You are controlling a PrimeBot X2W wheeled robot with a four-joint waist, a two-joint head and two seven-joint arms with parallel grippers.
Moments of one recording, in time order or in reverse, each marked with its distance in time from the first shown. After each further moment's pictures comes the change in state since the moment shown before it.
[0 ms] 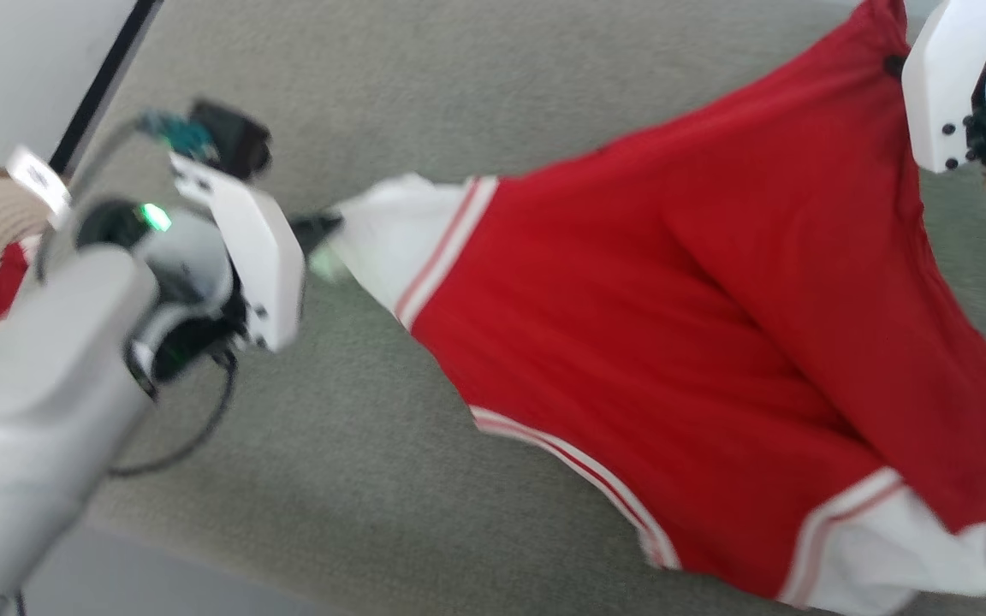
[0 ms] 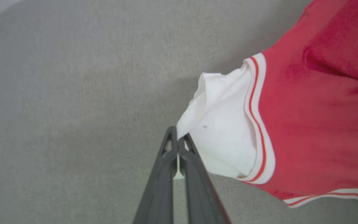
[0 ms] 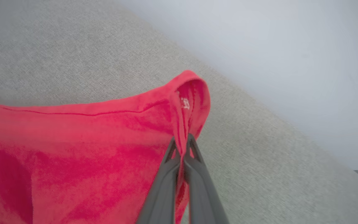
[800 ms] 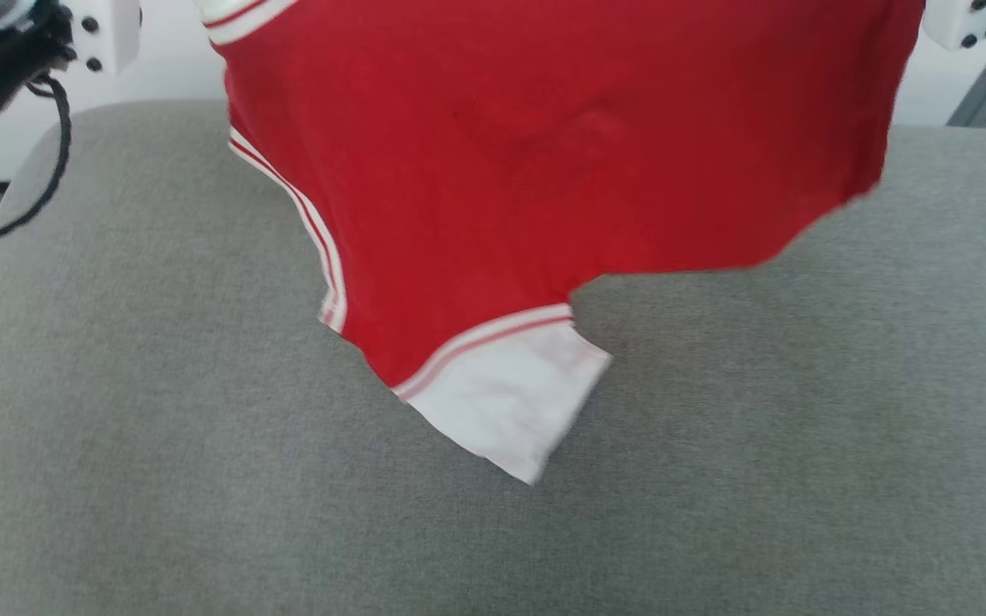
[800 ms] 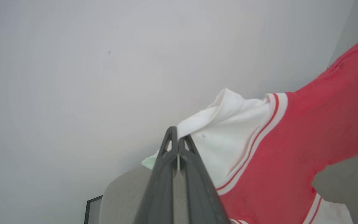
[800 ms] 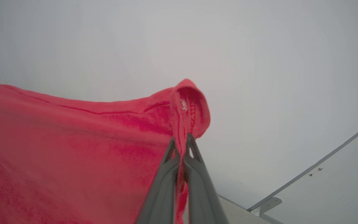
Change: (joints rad) left arm -0.435 0.075 0.042 0.089 0.137 -0.008 0.081; right arm -0.045 0.046 -0.207 -0.195 -0.101 0.000 -0.111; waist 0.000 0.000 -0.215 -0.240
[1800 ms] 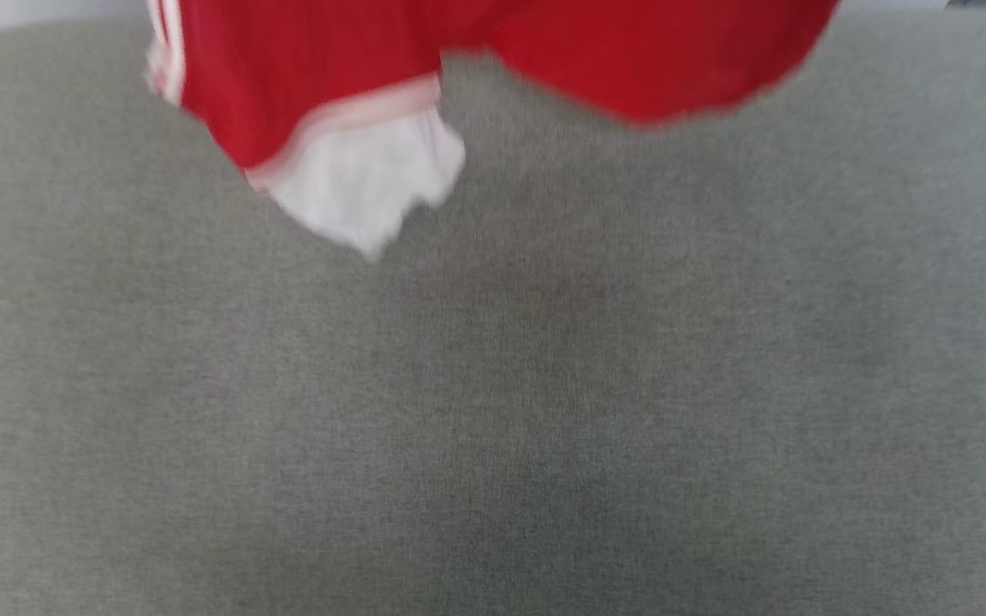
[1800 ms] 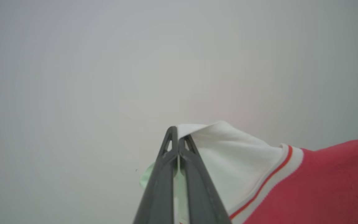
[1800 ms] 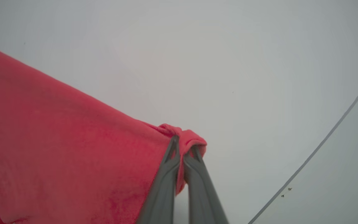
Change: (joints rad) left arm -0.362 -0.132 0.037 0.292 0.144 0.022 -0.409; right arm -0.109 0.132 -0.259 -0.004 -0.310 0.000 -0.106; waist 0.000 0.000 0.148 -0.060
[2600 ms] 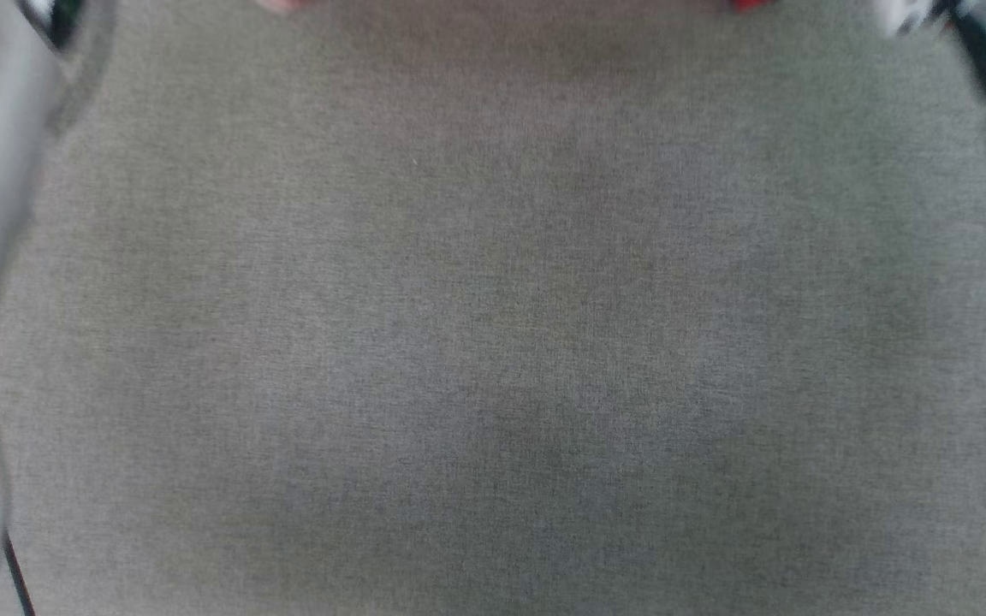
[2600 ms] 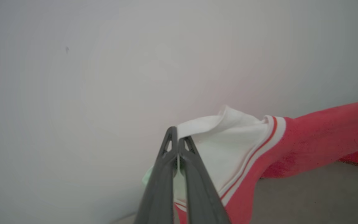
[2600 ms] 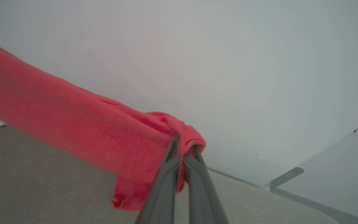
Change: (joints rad) left arm 0.166 -0.121 -0.018 0.204 0.059 -0.063 -0.243; right arm -0.023 0.111 -0.086 0.483 -0.280 0.000 -0.337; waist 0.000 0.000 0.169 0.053
